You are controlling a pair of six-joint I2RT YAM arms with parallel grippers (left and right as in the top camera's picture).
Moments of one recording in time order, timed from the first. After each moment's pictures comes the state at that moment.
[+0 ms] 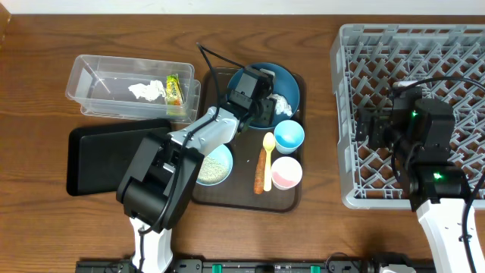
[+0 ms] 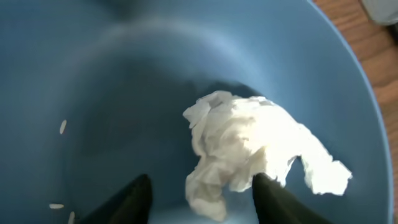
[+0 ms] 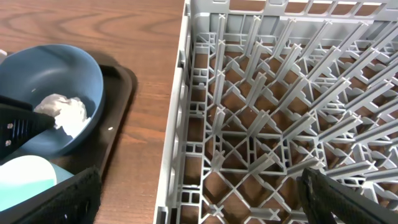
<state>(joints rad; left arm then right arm) -0.52 2.02 1.25 -0.12 0.10 -0.21 0.00 1.06 0.84 -0.43 -0.06 -0.01</state>
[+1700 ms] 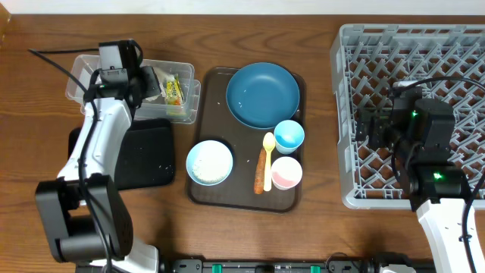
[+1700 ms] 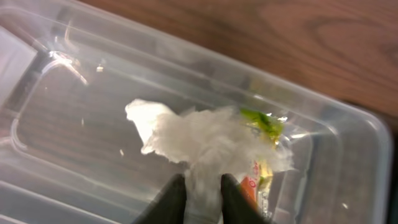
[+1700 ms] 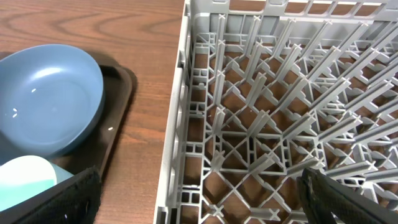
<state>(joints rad) 0.09 1.72 1.25 -0.44 -0.01 -0.20 0.00 1.06 0.84 -0.43 -0.06 -0.01</state>
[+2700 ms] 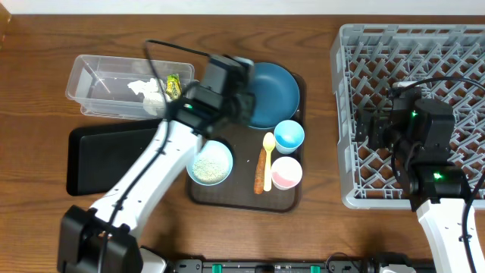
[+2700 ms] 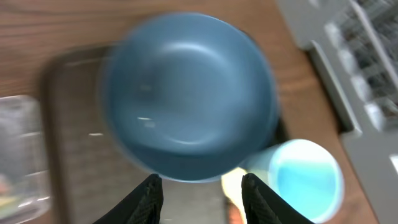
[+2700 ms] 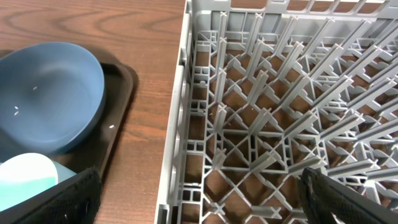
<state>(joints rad) -0.48 1.58 1.26 -0.55 0.12 -0.20 0.00 1.06 0.84 -0.44 -0.06 -0.01</state>
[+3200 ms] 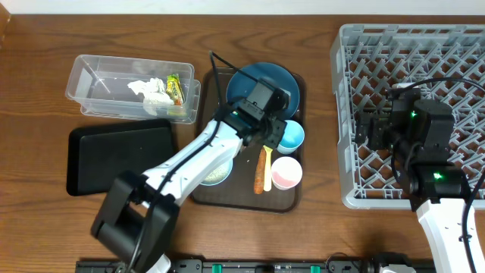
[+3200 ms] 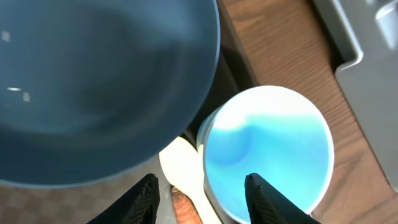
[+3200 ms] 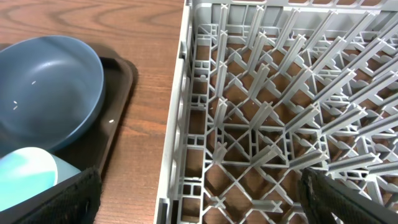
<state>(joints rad) -0.65 1.78 1.26 -0.54 0.12 -0.20 0.00 1.06 0.84 -0.46 -0.06 -0.01</state>
